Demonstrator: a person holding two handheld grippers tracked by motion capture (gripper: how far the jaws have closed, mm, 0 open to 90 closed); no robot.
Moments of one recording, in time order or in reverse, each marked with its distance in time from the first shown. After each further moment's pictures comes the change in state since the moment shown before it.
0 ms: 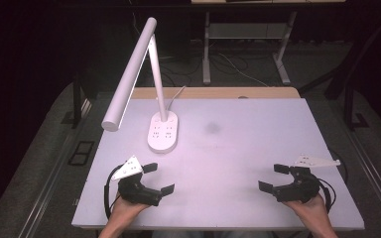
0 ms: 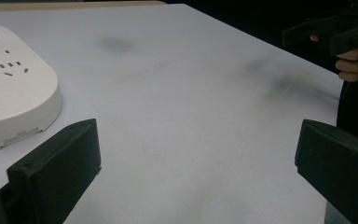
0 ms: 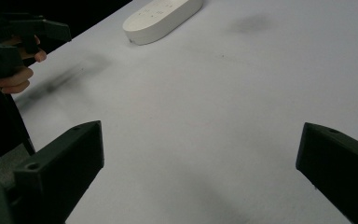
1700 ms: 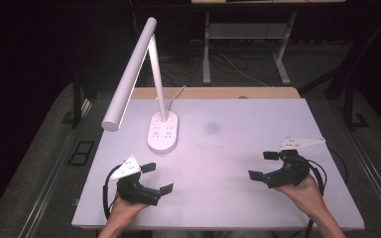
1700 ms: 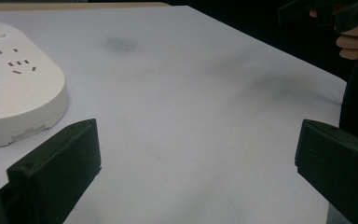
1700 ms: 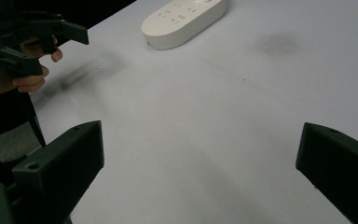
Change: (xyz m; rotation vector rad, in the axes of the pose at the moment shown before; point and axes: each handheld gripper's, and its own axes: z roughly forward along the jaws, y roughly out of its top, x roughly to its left) left arm 0.002 -0.001 -0.002 -0.010 0.012 -0.017; right arm 0.012 0.052 0.017 0.095 0.055 -0.079
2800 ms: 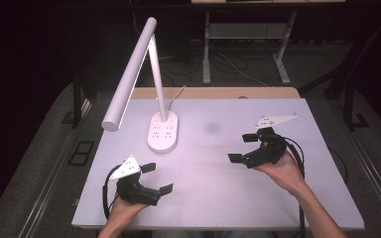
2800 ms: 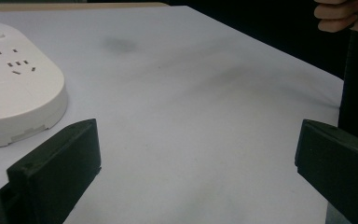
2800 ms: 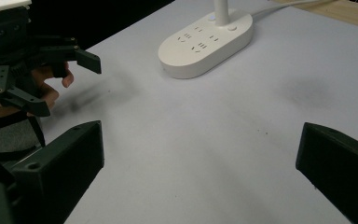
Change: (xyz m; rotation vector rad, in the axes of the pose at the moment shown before) left arm 0.000 0.000 0.000 -0.002 -0.003 -0.002; right arm 0.008 0.061 0.039 0.034 0.063 -0.073
